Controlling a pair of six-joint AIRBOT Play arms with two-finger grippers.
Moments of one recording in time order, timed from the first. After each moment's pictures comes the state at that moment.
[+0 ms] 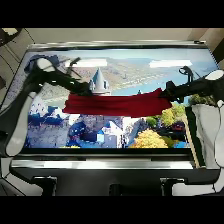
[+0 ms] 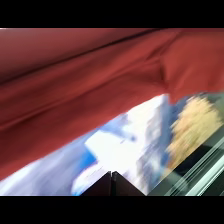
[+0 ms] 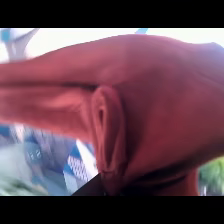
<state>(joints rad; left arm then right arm) -0.23 -1.80 1.84 0.89 -1.43 -1.40 -0.25 -1.58 1.53 -0.84 1.43 1.43</state>
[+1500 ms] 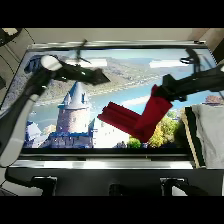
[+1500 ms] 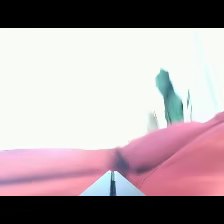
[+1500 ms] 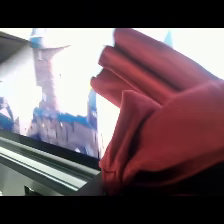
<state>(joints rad) -0.29 -1.67 1.84 0.71 -1.17 -1.41 -0.06 -1.29 1.53 -0.87 1.51 1.63</state>
